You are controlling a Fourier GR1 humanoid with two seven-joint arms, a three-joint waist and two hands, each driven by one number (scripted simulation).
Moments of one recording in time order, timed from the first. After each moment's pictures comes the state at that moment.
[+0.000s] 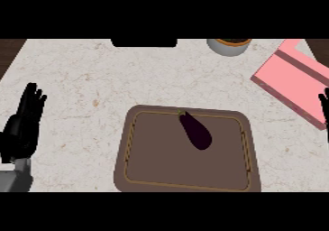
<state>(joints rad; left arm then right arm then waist) -0.10 0.42 -0.02 -1.36 0.32 0.24 -0.17 -0.06 -0.58 0.04 -1.40 -0.48 -0.26 -0.21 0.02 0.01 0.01</state>
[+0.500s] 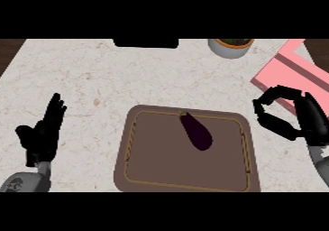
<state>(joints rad) -0.10 0.36 -0.11 -1.30 0.24 0.29 -0.09 -0.26 -0.68 0.36 -1.52 -0.04 -0.35 -0.06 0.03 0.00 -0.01</state>
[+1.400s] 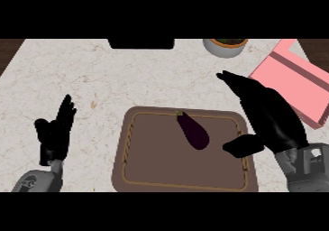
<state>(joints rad) -0.11 0.30 -0.13 -1.30 0.19 0.34 0.01 -0.55 -0.66 0.61 -1.85 0.37 0.00 0.79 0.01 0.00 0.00</state>
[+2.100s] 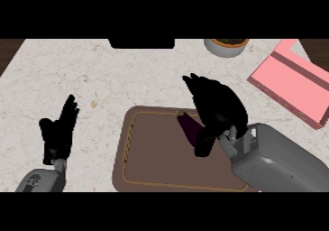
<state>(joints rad) -0.12 0.27 -0.12 -1.27 0.17 0.32 0.00 -0.76 -0.39 0.69 -1.66 0.33 0.26 1.05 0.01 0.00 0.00</state>
